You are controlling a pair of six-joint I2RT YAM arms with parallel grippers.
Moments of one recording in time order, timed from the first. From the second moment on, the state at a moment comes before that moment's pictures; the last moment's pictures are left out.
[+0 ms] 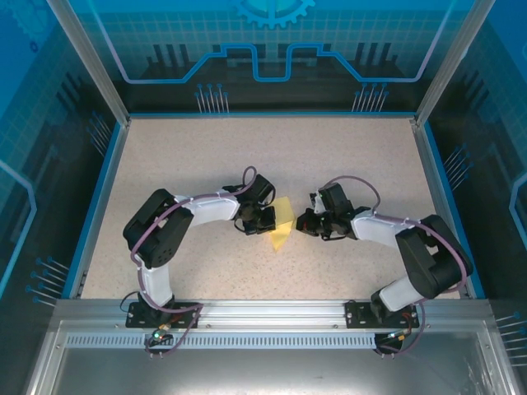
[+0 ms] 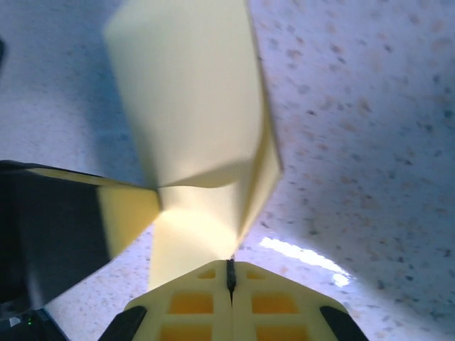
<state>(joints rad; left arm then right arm) -0.66 1.88 1.11 -0.44 0.26 -0.90 0.47 1.51 0.65 -0.09 -0.43 0.73</state>
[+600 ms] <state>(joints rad) -0.66 1.89 1.12 -0.47 0.25 -0.89 0.49 1.74 0.78 -0.08 -0.47 0.76</state>
